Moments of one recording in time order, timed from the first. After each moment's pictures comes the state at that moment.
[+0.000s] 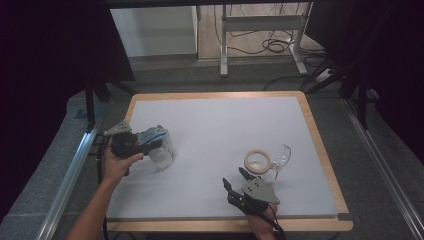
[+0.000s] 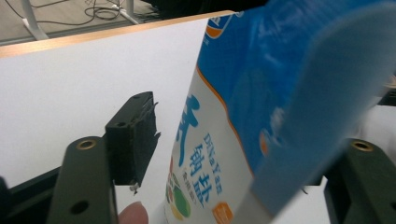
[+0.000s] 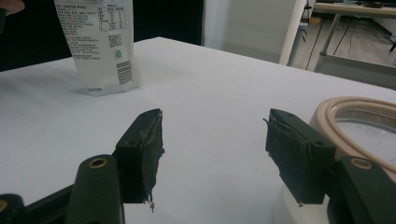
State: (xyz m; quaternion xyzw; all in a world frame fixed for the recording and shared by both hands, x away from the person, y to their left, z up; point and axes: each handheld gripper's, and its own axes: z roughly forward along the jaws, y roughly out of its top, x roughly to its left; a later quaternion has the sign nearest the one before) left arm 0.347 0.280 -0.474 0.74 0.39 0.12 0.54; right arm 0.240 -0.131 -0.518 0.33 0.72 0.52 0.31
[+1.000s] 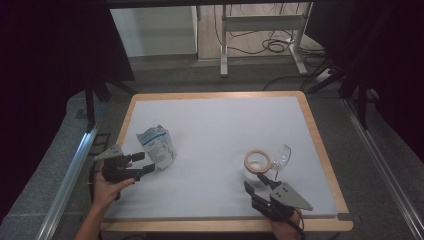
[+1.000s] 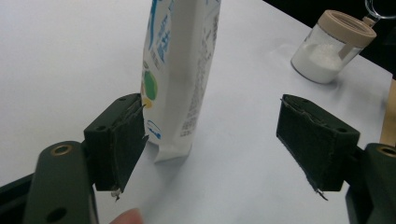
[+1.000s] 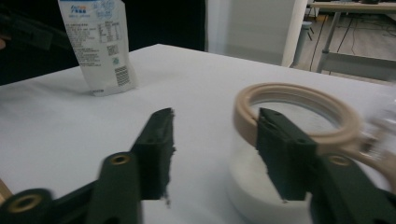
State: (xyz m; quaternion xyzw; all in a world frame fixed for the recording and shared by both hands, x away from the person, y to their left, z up) left arm 0.292 0.293 -0.508 0.75 0.40 0.09 0.52; right arm 0.224 -0.192 -0.501 0.33 0.72 0.54 0.28
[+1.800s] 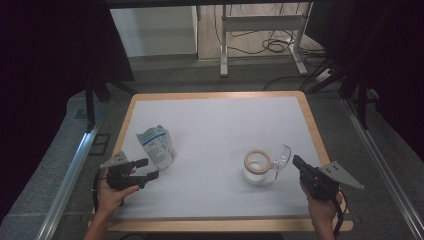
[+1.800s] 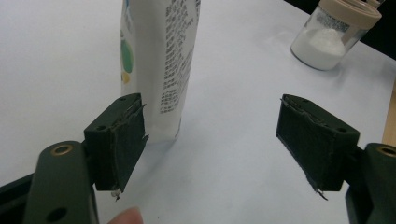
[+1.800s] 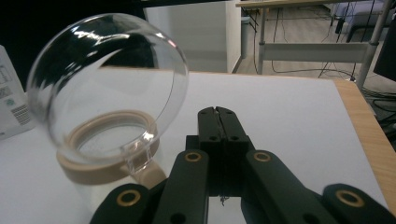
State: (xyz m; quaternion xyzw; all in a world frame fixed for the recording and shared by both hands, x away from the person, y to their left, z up) left arm 0.280 0.282 -0.522 0.75 0.40 0.10 0.52; right arm 0.268 -0.289 -0.469 0.43 0.66 0.53 0.31
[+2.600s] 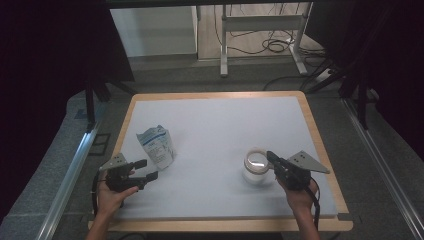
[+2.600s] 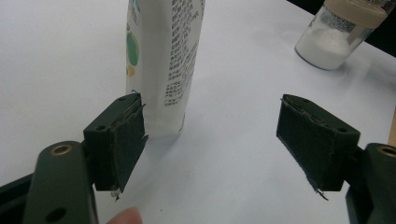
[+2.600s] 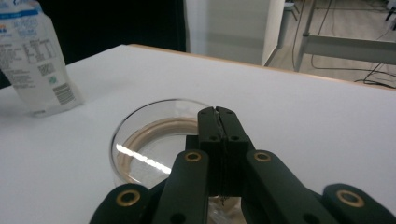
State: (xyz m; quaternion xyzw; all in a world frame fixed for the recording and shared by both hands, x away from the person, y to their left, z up) left arm 0.276 0.284 -0.525 0.75 0.40 0.11 0.52; right arm 0.291 -0.230 -0.467 0.38 0.72 0.52 0.28
